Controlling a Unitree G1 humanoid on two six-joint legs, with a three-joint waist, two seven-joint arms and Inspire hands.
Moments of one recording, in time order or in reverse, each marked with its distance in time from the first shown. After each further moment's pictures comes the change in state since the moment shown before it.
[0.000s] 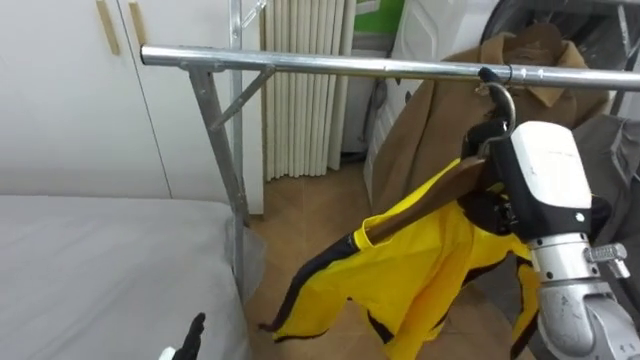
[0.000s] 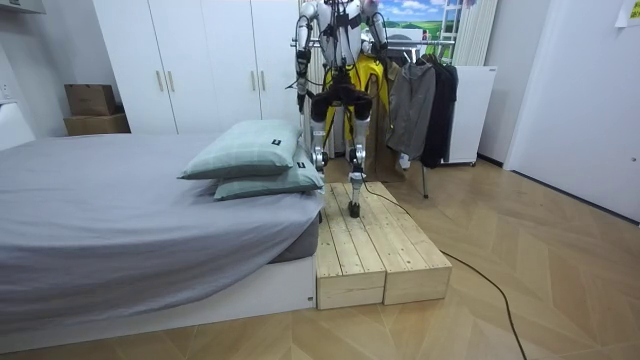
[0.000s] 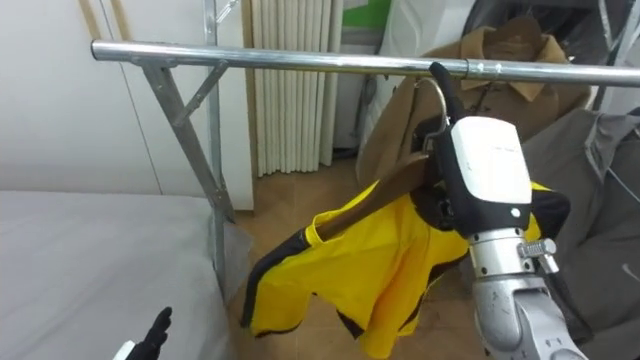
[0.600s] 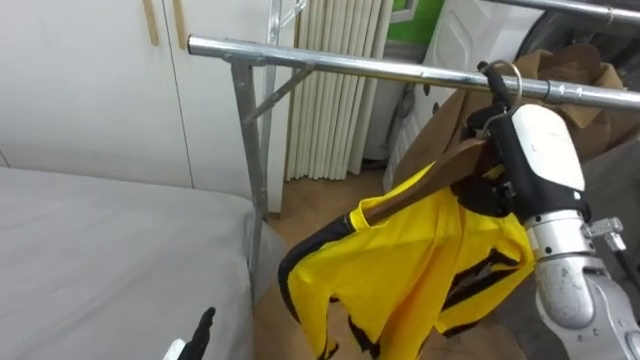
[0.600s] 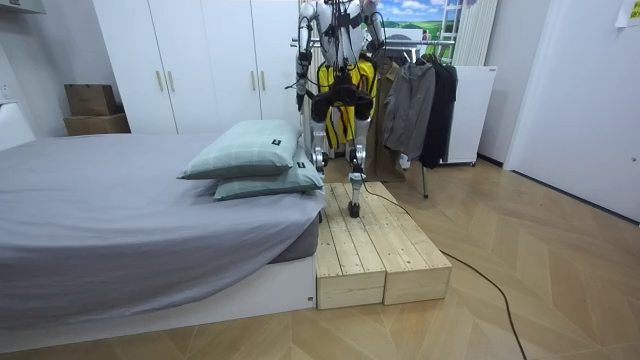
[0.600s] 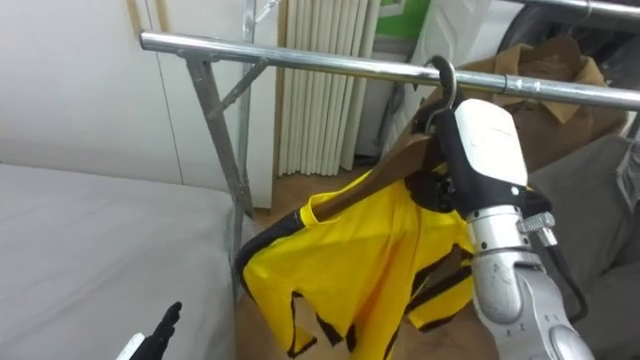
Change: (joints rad) left arm -0.006 0.007 -0.005 -0.056 0.064 0.017 -0.026; right arm -0.086 -0.001 0.041 0.085 0.196 0.053 0.134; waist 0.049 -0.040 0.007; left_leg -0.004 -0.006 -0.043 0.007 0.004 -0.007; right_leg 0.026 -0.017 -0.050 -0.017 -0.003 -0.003
